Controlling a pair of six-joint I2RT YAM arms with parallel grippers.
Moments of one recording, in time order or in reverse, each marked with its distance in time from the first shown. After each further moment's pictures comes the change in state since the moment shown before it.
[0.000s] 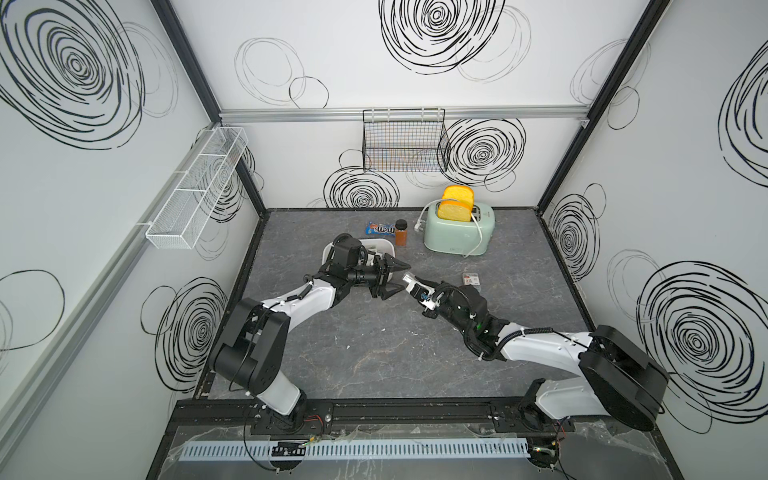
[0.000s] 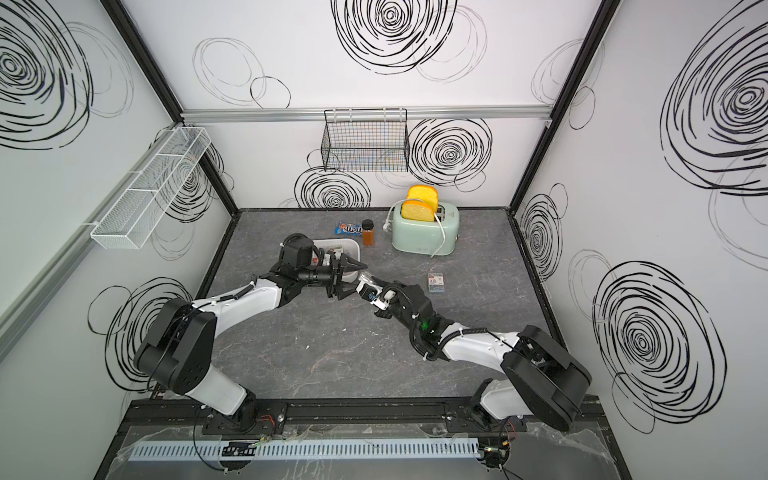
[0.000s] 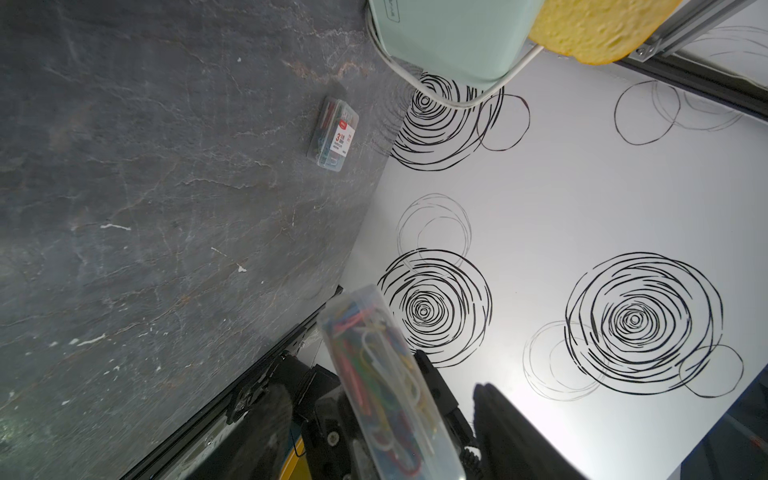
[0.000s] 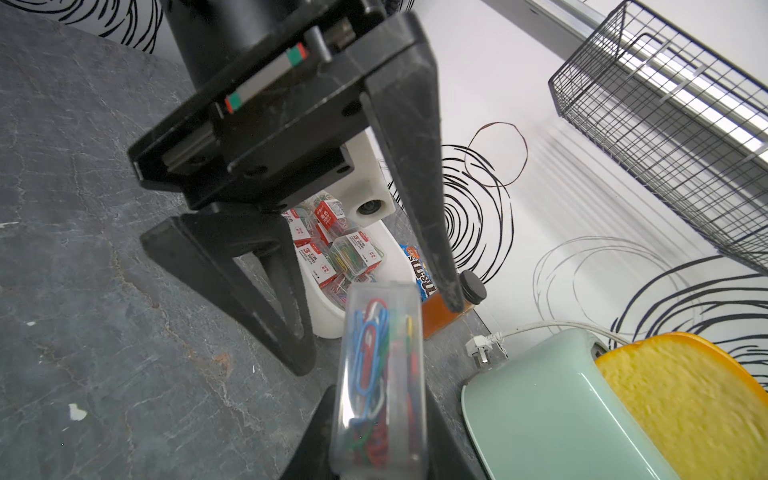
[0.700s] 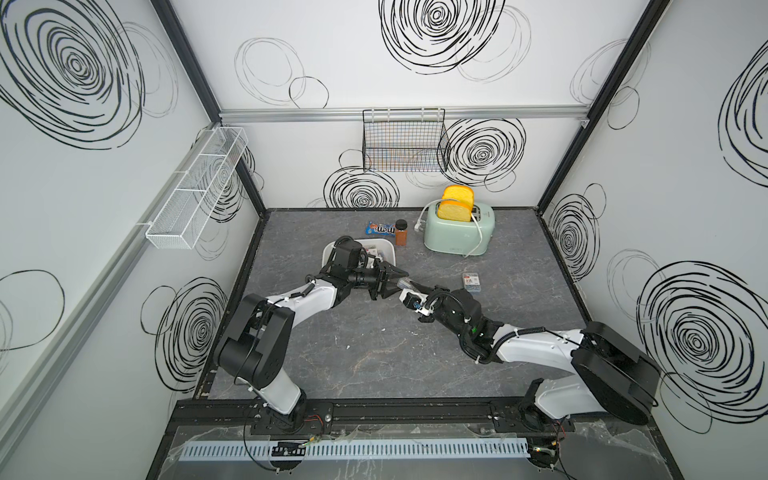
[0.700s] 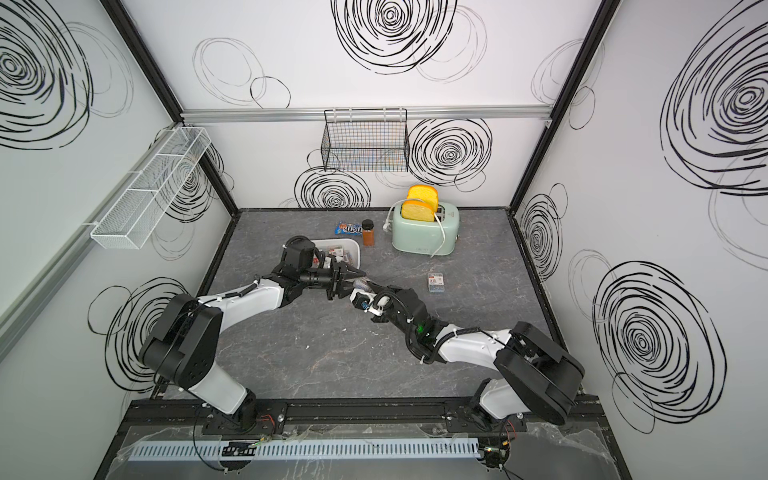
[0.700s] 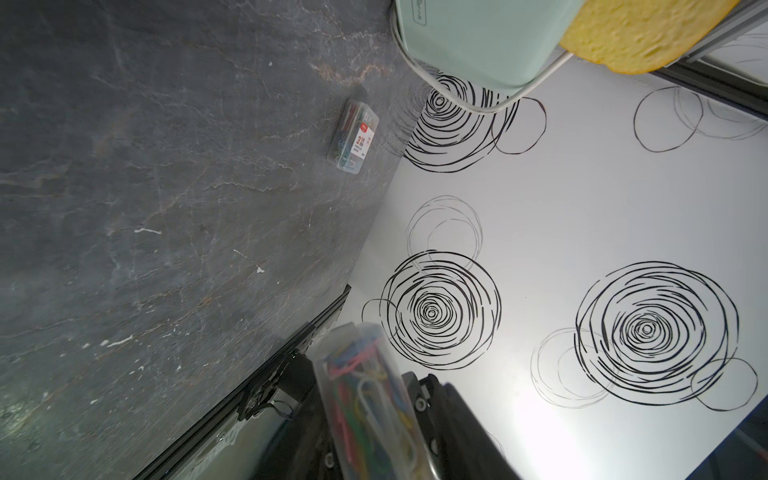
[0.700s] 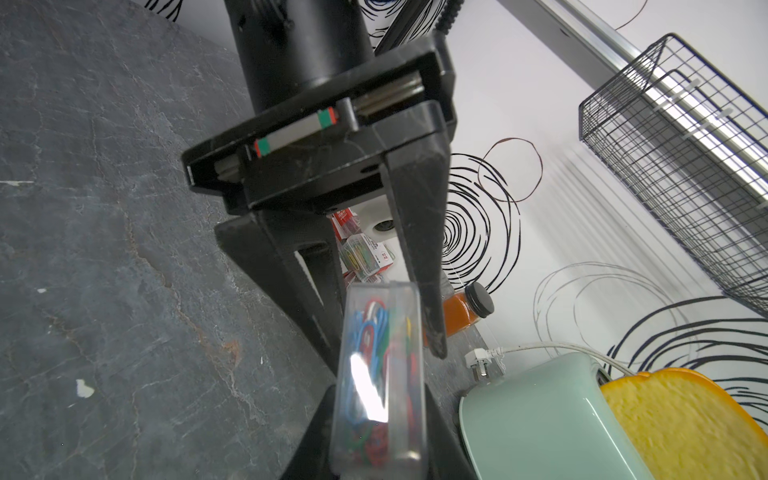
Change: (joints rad) left arm 0.002 0.037 -0.013 0.001 0.012 0.019; right arm 0.047 0.043 -0.001 0.016 0.036 -0.088
